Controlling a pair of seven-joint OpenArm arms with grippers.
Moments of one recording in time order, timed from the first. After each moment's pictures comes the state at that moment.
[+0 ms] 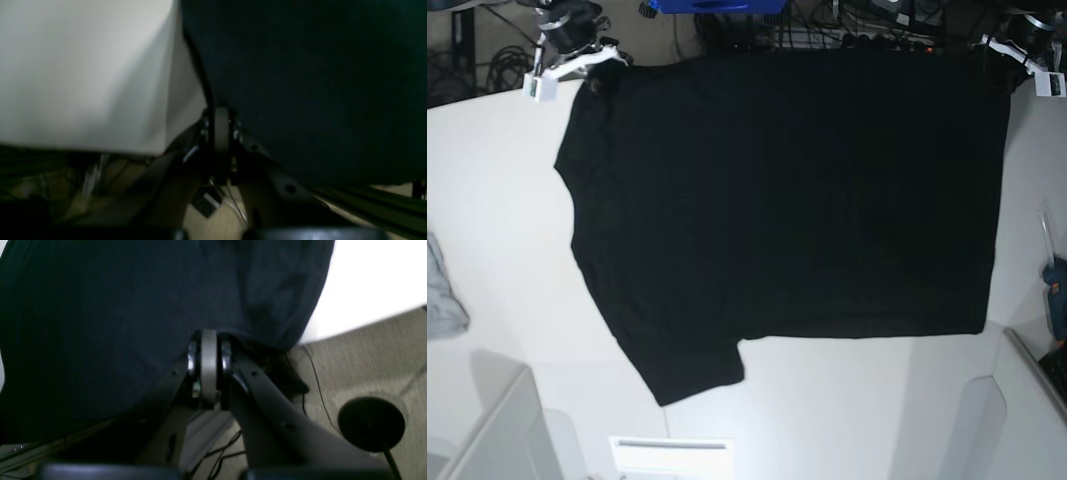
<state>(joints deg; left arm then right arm) 44.6 -12.1 -50.4 100.8 -36.3 -39.2 33.5 -48.9 6.3 11.2 114.2 42.8 2.5 -30.0</state>
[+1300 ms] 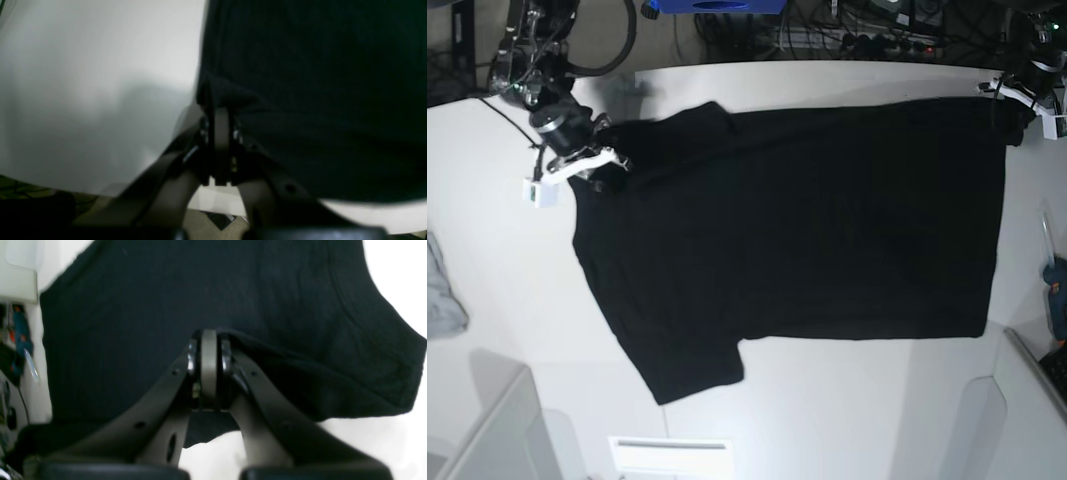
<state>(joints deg) 27.3 -8.7 -56.5 101.2 -26.2 -39.4 46.4 -23.4 6.4 11.6 113.3 42.8 -5.2 -48.2</state>
